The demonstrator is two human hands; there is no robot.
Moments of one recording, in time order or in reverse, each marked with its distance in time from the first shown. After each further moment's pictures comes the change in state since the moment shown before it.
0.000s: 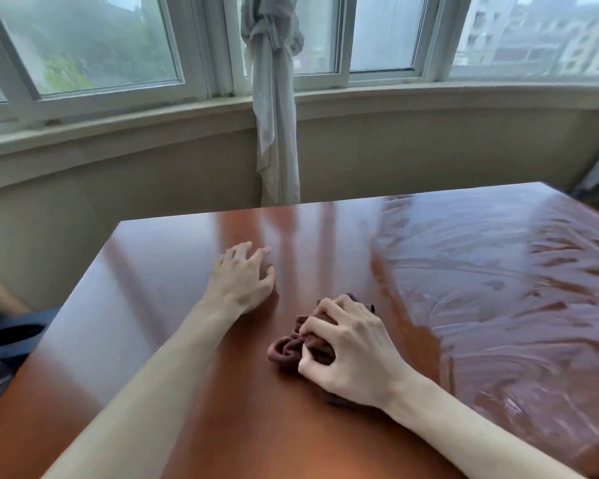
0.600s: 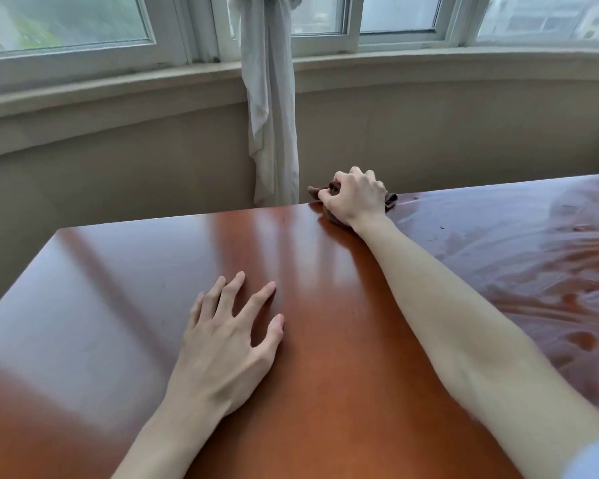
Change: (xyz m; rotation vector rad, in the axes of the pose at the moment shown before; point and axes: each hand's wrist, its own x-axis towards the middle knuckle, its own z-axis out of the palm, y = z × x) left_hand 0.003 0.006 0.037 -0.037 0.047 -0.021; right_hand 0.285 0.221 0.097 -0.217 -0.017 0.487
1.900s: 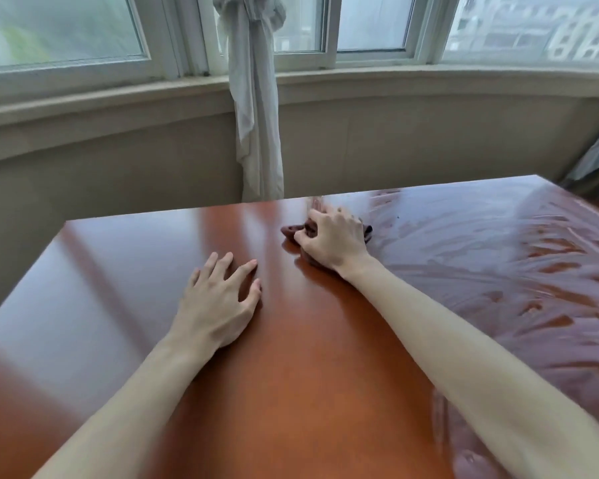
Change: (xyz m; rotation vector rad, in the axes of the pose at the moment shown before) left_hand -0.001 0.007 -0.011 0.062 -0.044 0.022; right_hand -0.138 -0.007 -0.060 0.033 -0.059 -0.111
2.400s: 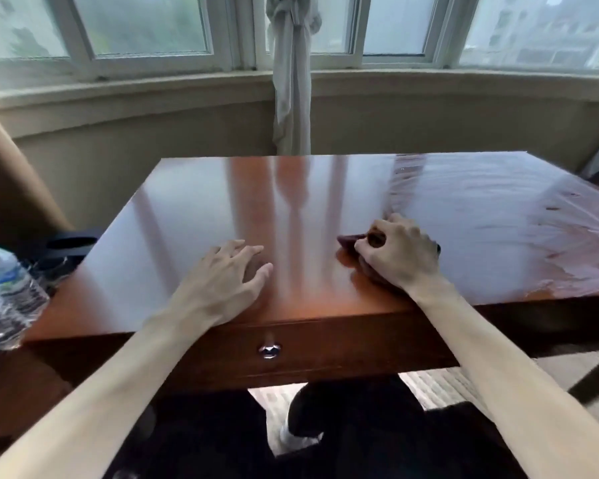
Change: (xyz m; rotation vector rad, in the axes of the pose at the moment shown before) left_hand -0.264 -0.014 -0.046 -0.092 0.018 0.018; right_hand -0.292 -0.026 -0.102 0.020 0.071 0.026
